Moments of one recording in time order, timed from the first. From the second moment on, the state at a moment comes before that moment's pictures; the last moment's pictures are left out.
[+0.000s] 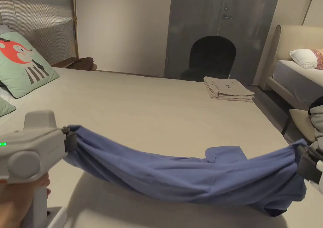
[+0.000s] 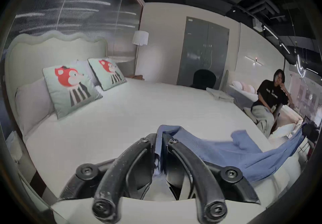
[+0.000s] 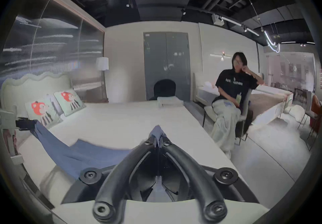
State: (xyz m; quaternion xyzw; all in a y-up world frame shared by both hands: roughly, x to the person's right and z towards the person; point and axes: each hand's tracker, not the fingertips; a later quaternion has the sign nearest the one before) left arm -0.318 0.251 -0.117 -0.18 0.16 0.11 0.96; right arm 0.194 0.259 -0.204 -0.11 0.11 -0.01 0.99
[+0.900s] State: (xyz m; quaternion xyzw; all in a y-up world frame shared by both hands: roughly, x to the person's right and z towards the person) left arm -0.332 0.114 -0.054 -0.39 0.16 0.12 0.90; right arm 0.226 0.107 -0.126 -0.35 0.04 0.01 0.94
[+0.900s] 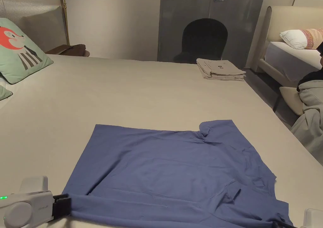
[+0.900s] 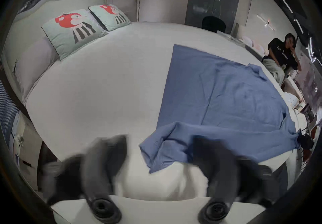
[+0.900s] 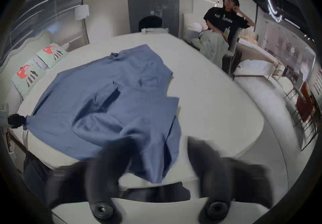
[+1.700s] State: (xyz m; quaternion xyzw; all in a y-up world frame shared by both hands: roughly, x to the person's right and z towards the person) left arm -0.301 0.195 -0.021 -0.17 0.16 0.09 0.97; right arm 0.181 0.189 -0.117 -0.10 0.05 -0.01 0.99
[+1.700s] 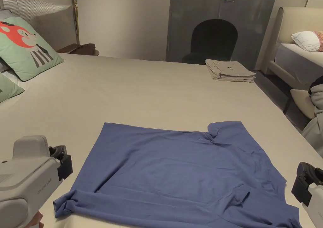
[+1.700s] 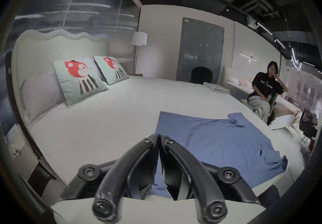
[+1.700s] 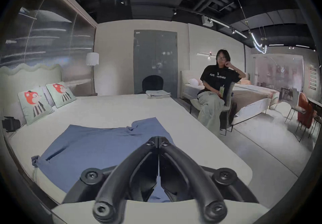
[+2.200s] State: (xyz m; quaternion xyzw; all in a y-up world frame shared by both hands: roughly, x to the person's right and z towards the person) left arm -0.336 0.090 -0.040 -0.35 0.15 0.13 0.91; right arm 0.176 0.163 -0.113 -0.16 0.05 0.00 0.99
